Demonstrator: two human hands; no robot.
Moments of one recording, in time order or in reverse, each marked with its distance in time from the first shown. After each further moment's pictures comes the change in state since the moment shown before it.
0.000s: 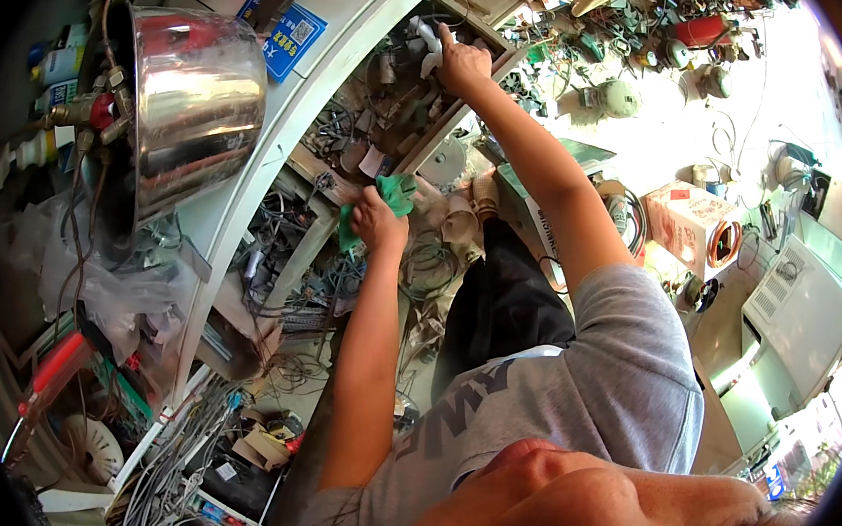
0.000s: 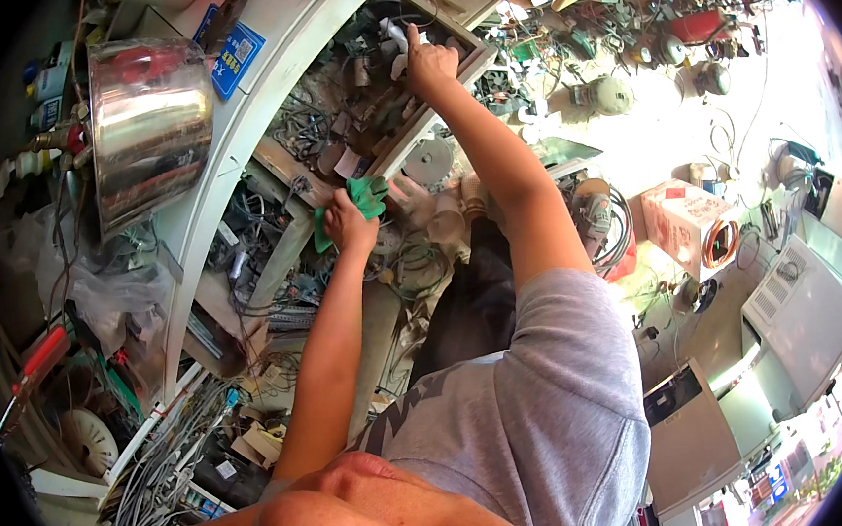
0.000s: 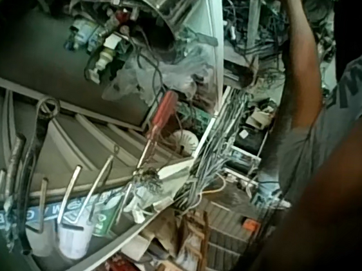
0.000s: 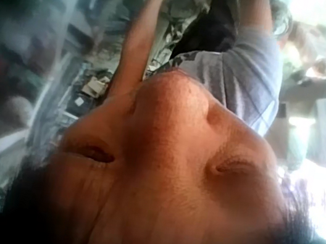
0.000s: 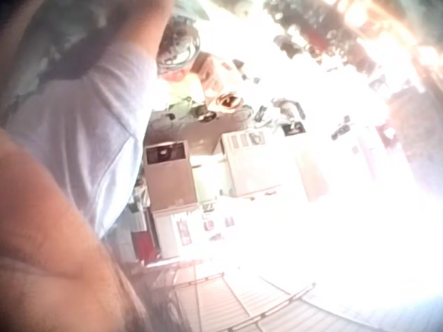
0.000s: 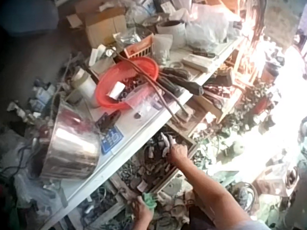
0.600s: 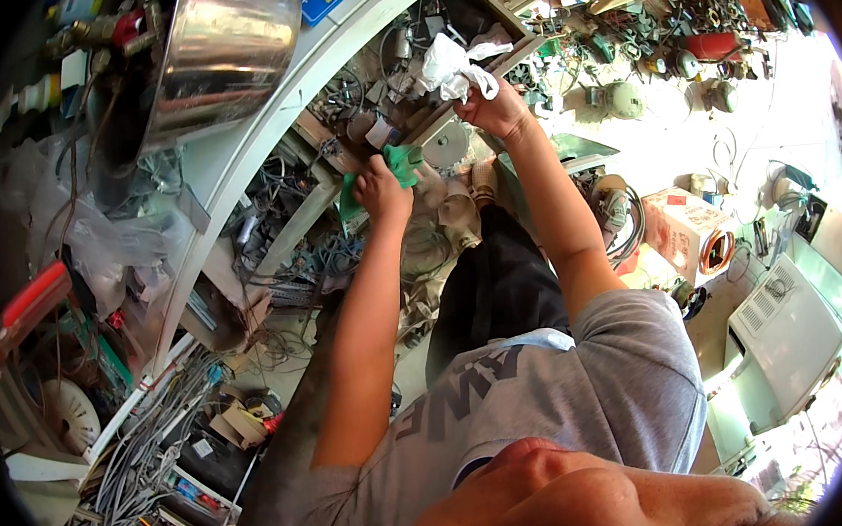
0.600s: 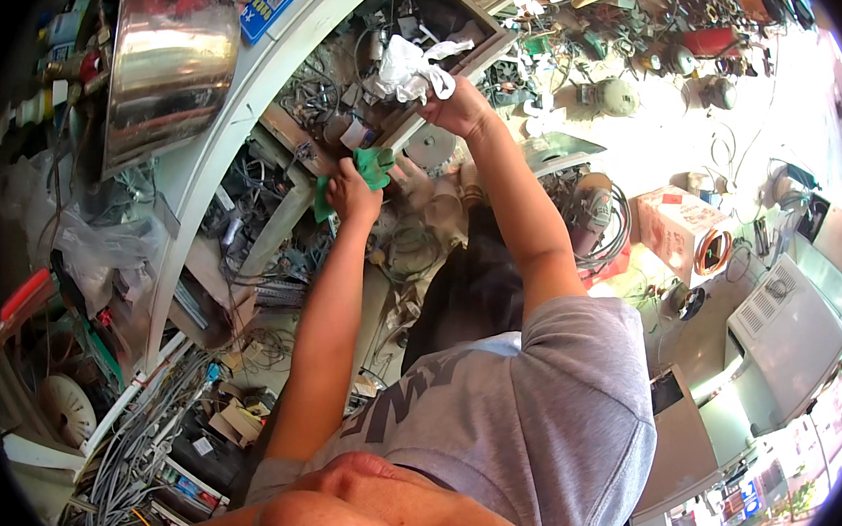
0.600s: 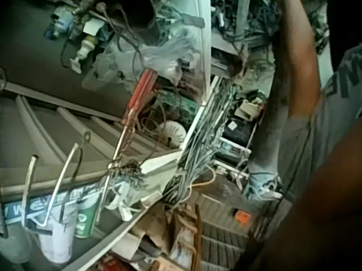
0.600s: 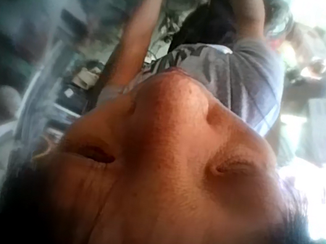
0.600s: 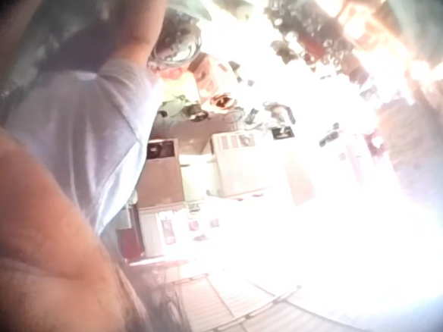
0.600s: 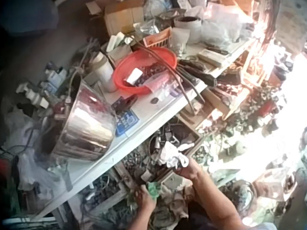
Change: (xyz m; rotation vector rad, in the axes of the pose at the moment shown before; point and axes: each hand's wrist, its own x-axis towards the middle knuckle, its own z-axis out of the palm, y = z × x) left_hand -0.002 0.000 0.004 -0.042 0.053 -0.008; right_hand -0.100 0.005 -0.013 2.365 -0.748 0.457
